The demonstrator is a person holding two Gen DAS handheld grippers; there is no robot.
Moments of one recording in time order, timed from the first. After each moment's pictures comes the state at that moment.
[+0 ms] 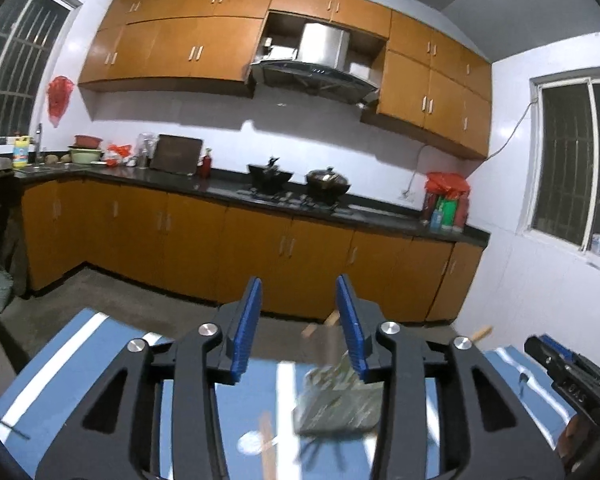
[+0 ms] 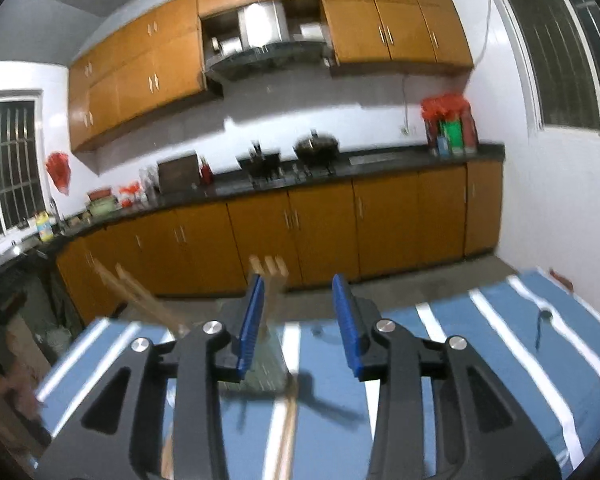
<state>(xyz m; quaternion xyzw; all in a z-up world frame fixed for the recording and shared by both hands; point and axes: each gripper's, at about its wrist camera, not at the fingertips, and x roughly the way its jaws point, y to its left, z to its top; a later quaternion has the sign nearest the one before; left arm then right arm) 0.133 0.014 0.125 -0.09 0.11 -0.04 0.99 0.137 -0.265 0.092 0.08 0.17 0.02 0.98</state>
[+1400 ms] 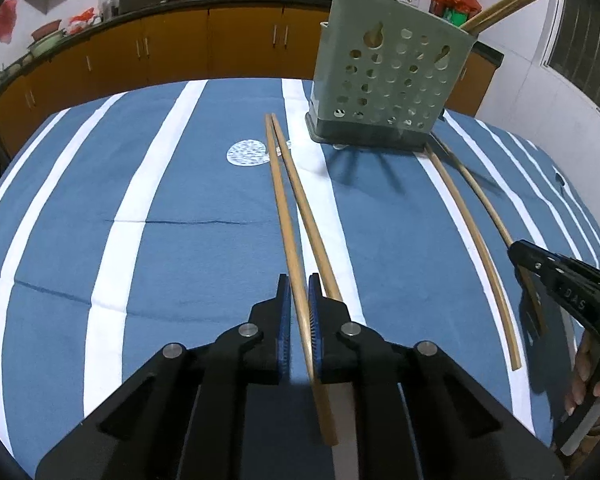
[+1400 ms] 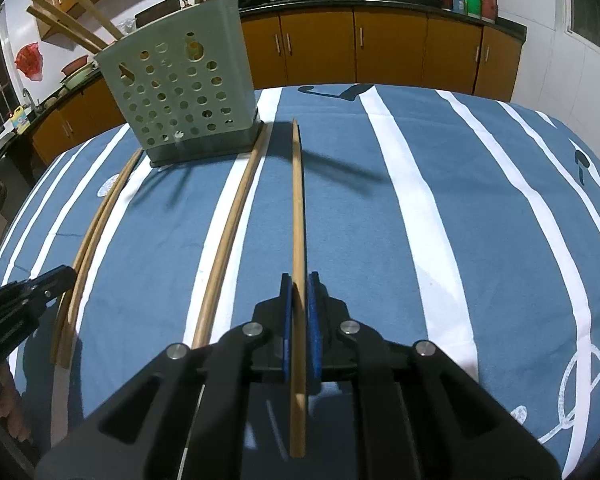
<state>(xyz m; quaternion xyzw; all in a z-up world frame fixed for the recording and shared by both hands) 0.134 -0.019 -0.082 -0.02 0.43 -0.08 0.90 0.157 -0.241 -0.094 0.05 0.43 0.02 0.90</state>
